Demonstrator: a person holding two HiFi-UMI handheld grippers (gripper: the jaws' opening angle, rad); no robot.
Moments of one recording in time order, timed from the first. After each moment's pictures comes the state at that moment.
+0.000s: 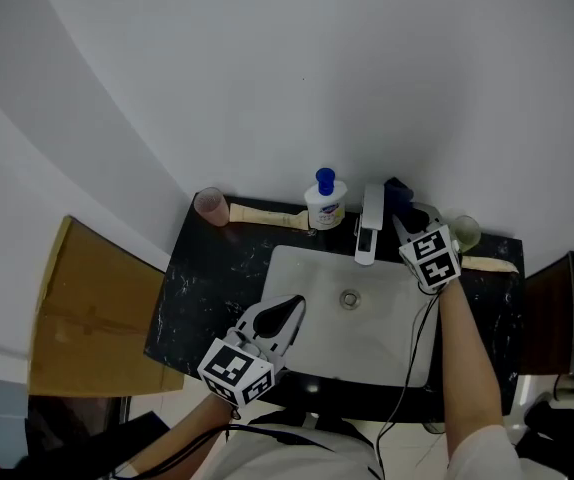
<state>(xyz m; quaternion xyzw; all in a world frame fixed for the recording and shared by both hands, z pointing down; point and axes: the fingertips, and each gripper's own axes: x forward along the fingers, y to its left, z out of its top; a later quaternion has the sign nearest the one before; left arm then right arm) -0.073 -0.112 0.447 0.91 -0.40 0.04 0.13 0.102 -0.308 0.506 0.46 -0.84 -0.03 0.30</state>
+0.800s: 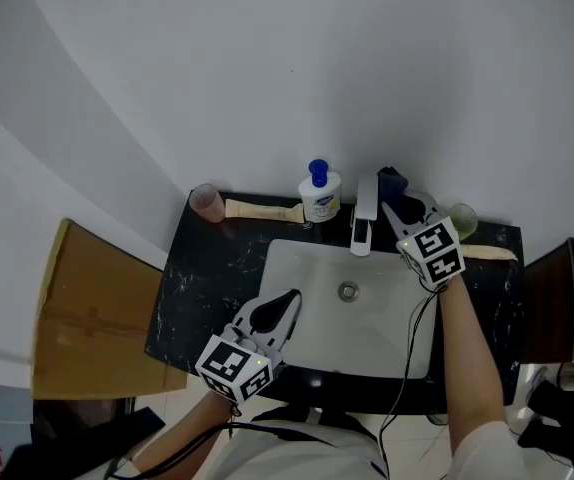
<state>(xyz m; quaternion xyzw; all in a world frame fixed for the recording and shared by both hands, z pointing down) -0.074 -0.112 0.449 0.91 -0.40 0.04 0.13 0.086 -0.296 0.472 0.43 -0.87 -0.06 0.23</state>
